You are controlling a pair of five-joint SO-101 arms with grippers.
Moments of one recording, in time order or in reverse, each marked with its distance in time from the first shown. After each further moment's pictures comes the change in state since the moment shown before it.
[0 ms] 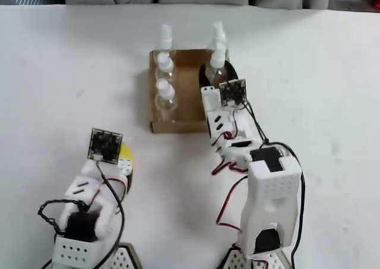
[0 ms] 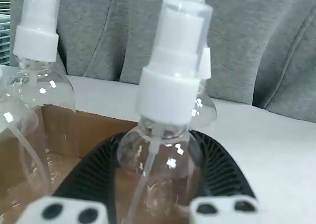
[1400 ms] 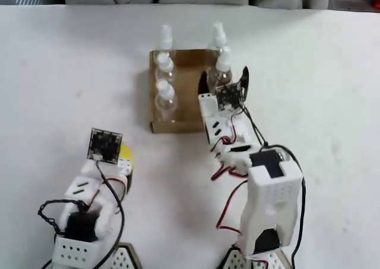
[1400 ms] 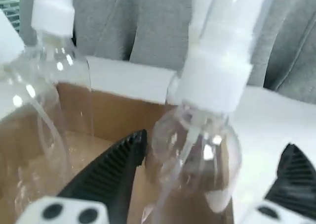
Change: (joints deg) left arm -0.2 0.0 0.0 0.0 0.0; right arm -1.4 -4.2 5.0 2.3 0.4
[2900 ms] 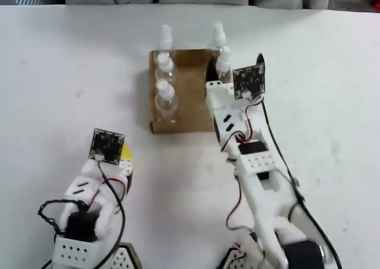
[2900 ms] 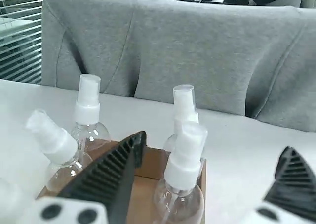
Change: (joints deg) left arm 0.0 0.0 0.0 0.0 -2.1; right arm 0.0 -51.7 11.3 42.6 -4.5
